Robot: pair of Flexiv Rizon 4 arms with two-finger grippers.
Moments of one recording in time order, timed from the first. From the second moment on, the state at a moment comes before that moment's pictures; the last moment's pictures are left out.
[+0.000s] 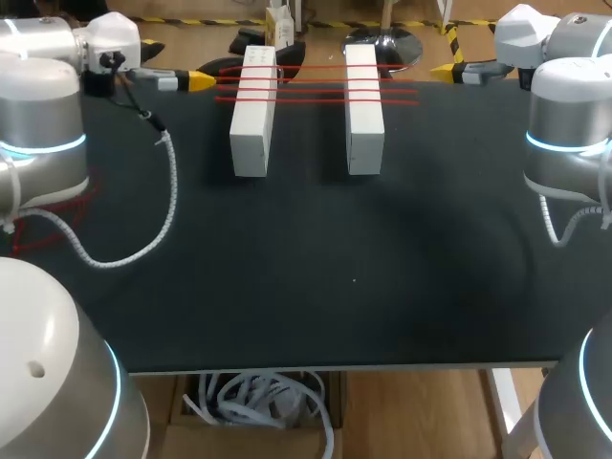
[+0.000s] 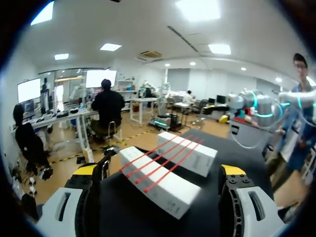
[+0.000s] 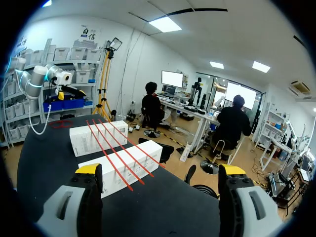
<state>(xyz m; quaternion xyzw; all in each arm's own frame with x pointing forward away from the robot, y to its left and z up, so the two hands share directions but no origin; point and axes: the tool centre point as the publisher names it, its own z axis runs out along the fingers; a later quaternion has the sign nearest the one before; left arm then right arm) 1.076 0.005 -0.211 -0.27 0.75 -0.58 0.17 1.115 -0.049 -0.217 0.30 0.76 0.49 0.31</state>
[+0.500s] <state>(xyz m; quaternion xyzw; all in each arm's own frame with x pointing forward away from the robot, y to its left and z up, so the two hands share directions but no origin) 1.035 -0.013 -0.188 -0.08 0.75 -0.64 0.13 1.115 -0.049 -0.217 0.30 0.76 0.49 0.31</state>
